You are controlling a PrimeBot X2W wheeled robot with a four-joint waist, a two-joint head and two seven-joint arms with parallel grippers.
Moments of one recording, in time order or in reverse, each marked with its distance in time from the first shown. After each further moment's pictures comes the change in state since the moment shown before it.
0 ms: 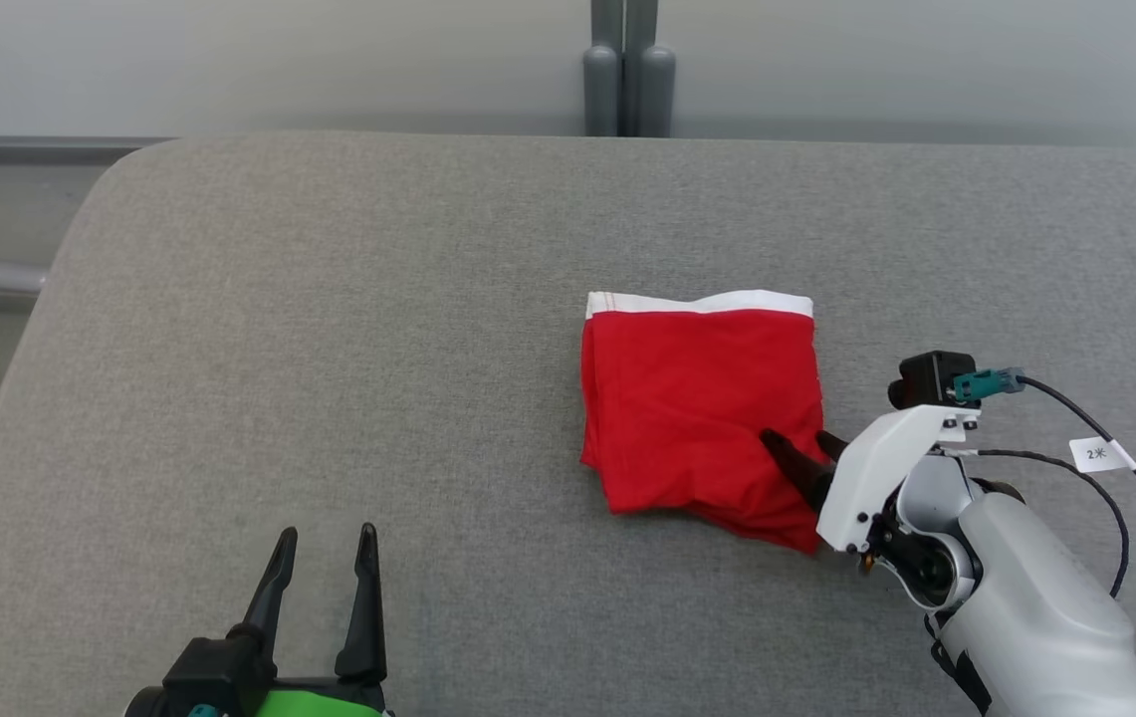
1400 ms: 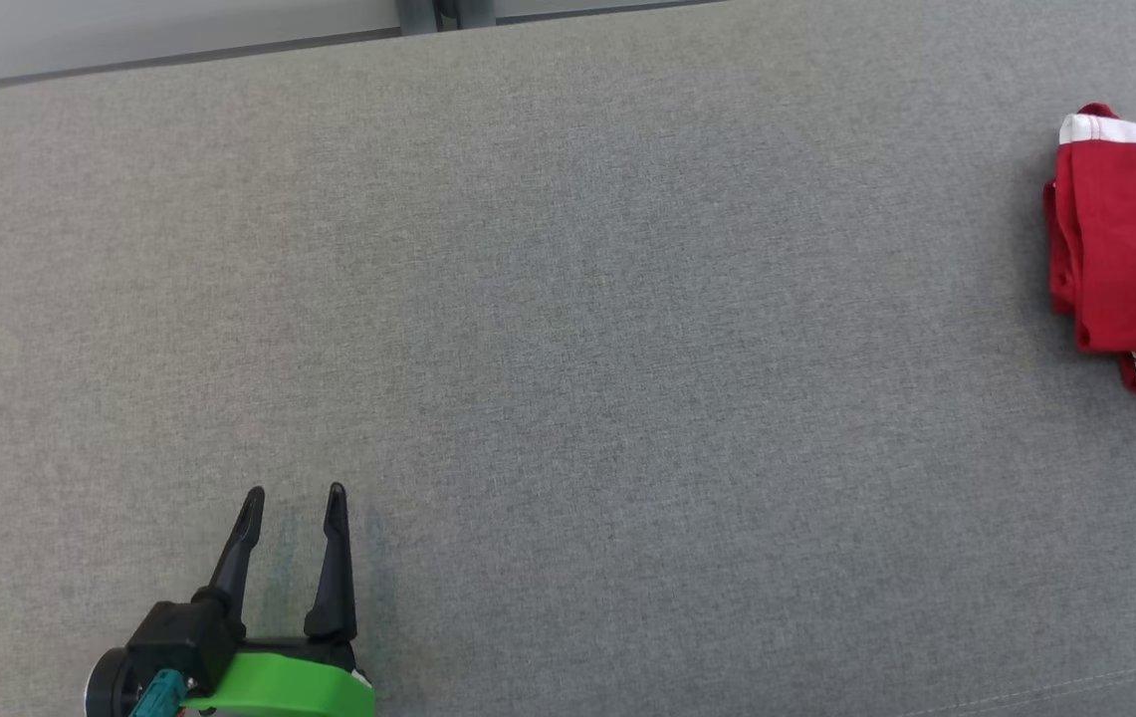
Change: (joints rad) left arm -0.061 0.000 0.061 0.018 0.024 -0.036 0.000; right arm -0.318 -0.498 -0.208 0.277 -0.289 0.001 -0.137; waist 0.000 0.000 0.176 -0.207
